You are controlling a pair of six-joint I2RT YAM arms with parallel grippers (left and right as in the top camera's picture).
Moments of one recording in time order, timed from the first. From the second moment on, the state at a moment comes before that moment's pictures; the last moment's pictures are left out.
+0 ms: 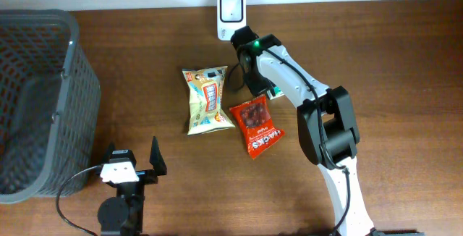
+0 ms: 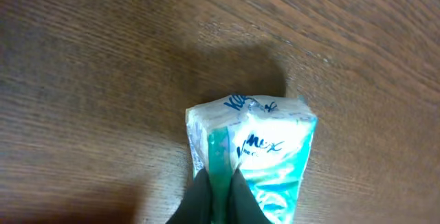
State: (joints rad) left arm -0.04 0.02 0.02 -0.08 -0.09 -0.09; right arm 0.44 2.40 2.03 -1.12 0.28 0.03
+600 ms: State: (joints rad) left arm -0.04 0.02 0.02 -0.08 -0.09 -0.09; right arm 0.32 2.41 2.39 -0.52 -0.37 0.35
